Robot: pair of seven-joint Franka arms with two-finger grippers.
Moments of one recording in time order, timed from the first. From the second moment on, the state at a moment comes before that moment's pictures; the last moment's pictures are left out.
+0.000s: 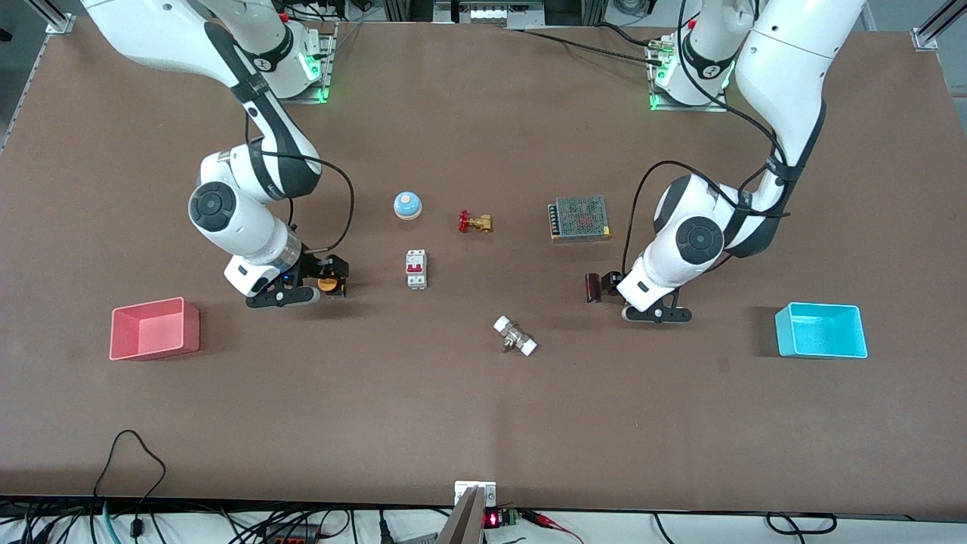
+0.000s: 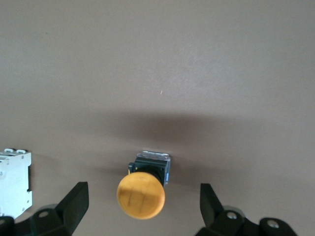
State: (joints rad) left arm -0.14 0.57 -0.19 -1.94 0.07 2.44 -0.36; right arm 0.08 0.44 0.23 -2.03 0.00 2.52 0.18
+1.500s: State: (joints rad) left arm 0.09 0.49 -0.16 -1.63 0.31 1.88 -0.12; right arm 0.10 0.51 0.22 -2.02 -0.08 2.56 0.19
